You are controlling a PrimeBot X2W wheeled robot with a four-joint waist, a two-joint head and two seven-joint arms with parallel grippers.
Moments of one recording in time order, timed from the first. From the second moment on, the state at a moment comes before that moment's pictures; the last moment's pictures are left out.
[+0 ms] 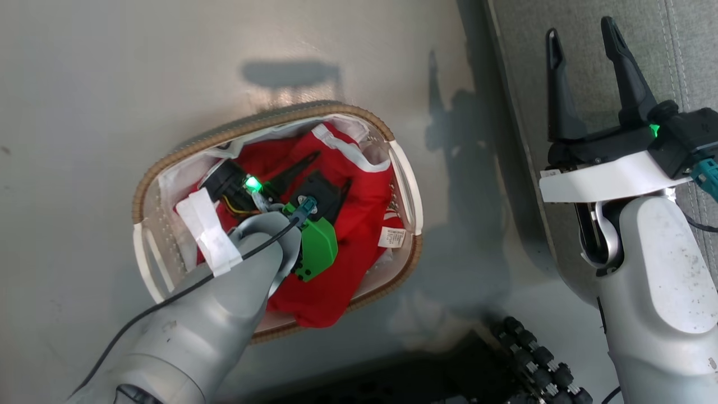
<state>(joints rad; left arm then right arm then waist) -0.88 0.05 -0.90 1.04 -0.22 -0.13 -0.26 -0.54 -0.05 0.02 0.08 0.14 0.13 -0.26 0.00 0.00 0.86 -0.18</state>
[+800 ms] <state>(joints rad) -0.97 0.05 -1.08 1.16 -0.36 -0.13 -0.19 -0.56 -0.05 0.06 0.09 0.17 0.13 -0.26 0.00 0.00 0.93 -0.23</state>
